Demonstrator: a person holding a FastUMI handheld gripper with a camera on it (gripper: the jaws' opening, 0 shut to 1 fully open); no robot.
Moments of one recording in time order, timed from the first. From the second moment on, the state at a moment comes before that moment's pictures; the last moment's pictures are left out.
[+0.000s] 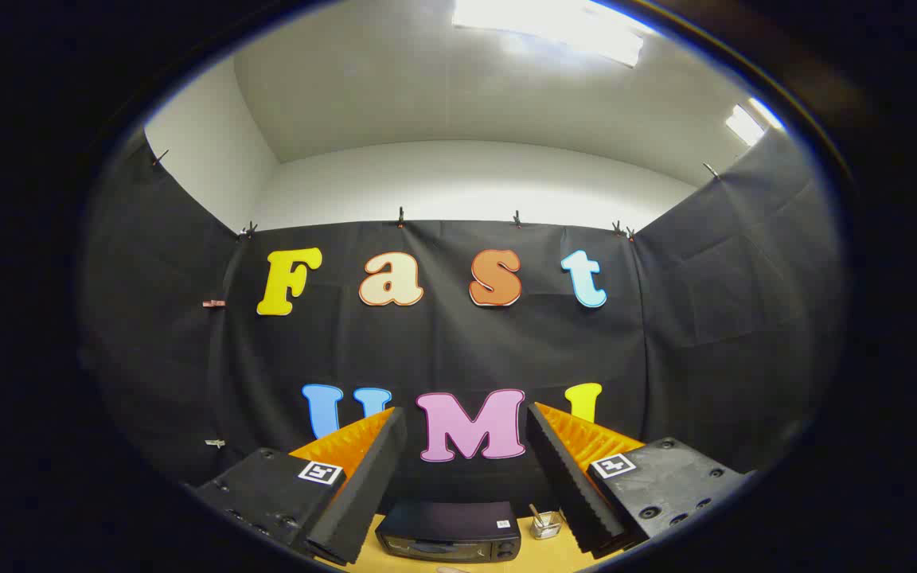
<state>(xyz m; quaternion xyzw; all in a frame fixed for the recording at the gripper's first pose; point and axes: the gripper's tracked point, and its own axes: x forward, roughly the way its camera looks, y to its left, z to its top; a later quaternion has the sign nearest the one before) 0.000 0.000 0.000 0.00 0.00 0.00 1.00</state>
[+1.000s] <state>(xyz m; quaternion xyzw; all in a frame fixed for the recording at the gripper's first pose) 0.010 -0.019 -0.026 0.01 0.03 0.01 1.00</state>
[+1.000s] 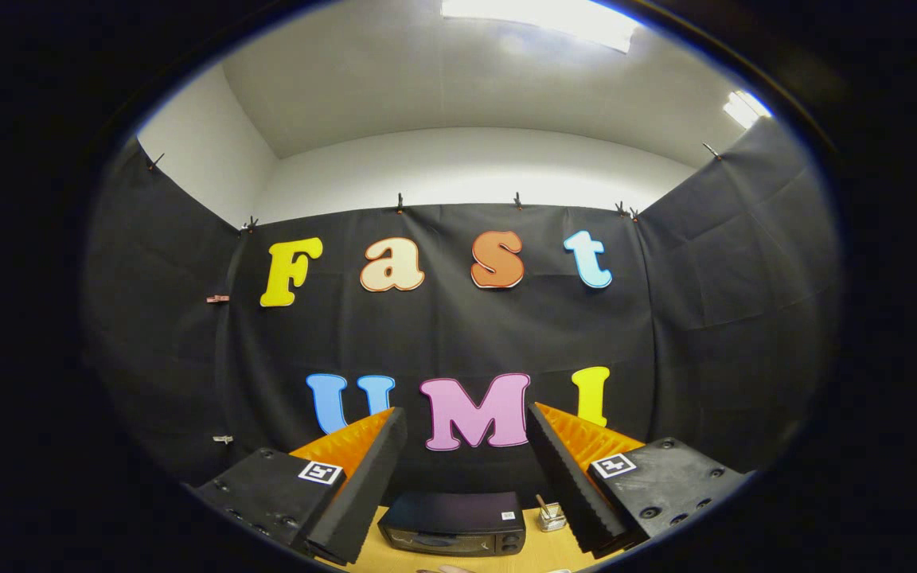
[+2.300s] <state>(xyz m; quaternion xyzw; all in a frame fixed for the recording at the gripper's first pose) 0.117 0.028 -0.305 0.00 0.22 0.04 0.97</state>
